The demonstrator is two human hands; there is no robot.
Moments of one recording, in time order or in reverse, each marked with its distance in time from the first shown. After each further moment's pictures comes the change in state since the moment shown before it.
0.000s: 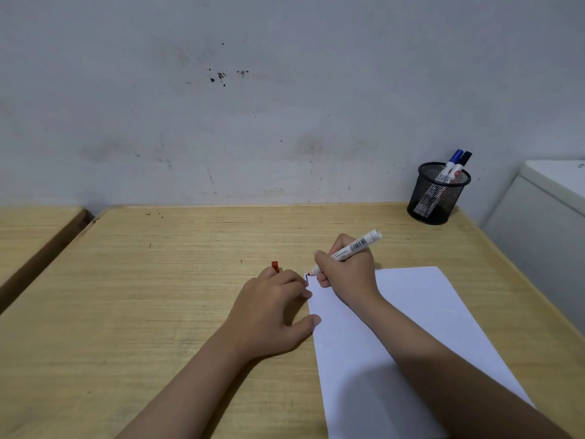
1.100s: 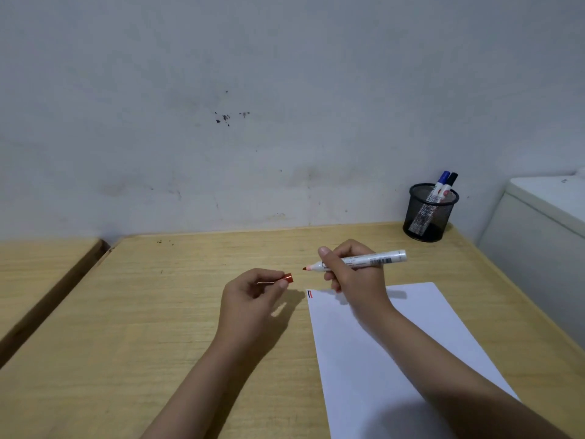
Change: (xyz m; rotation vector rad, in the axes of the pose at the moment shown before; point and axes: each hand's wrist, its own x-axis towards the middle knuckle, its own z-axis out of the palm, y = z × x) left_hand 0.008 0.009 -0.029 -0.897 0.414 -0.555; right_hand -0.017 -0.039 -0.013 0.246 -0.042 -0.170
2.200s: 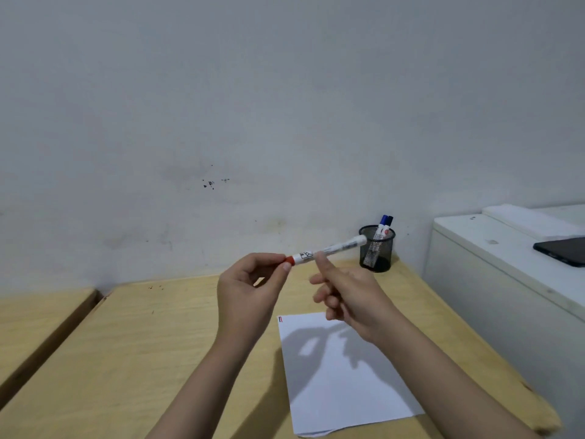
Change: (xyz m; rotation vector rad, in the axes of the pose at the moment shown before) left_hand -0.066 0.119 0.033 -0.155 0.020 0.396; right_hand -0.066 -0.119 -0.039 0.019 -0.126 0.231
